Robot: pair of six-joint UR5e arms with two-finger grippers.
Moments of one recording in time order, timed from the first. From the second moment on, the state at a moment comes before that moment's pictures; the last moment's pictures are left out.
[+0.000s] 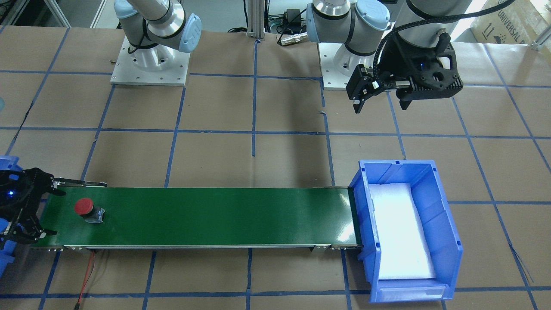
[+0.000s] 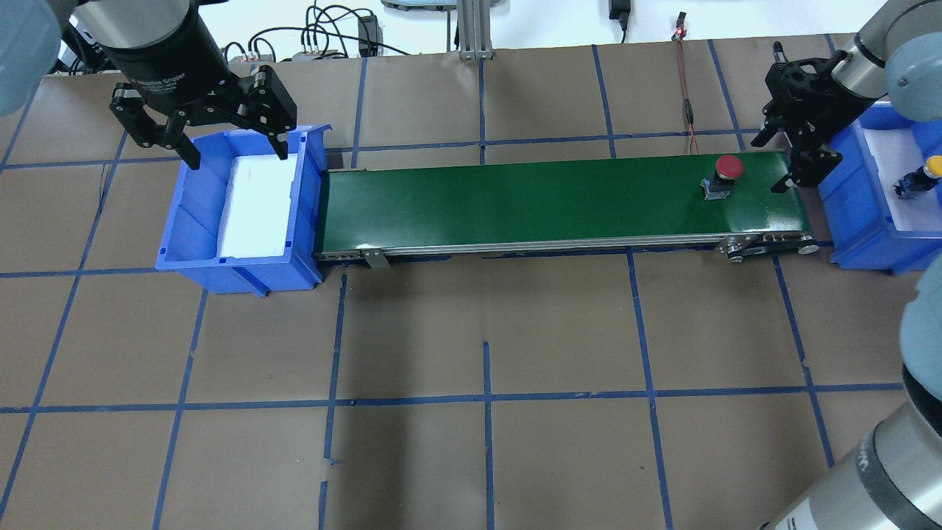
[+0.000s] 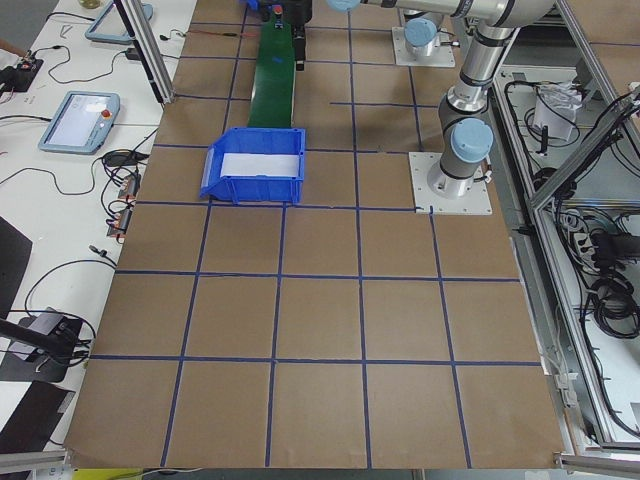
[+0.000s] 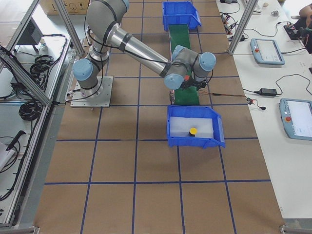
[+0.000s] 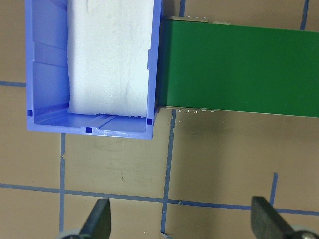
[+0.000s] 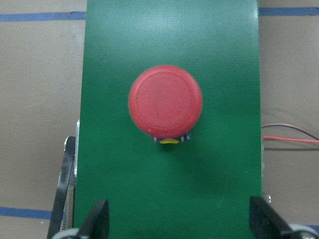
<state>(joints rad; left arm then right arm) -1.58 -1.62 -1.44 -1.67 1.60 -0.11 1.17 -1.10 1.51 -1.81 -1.38 -2.02</state>
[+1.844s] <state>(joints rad) -1.59 -1.62 -1.43 -1.66 1.59 -0.12 1.18 -1.10 1.52 -1.81 -1.38 -2.02</state>
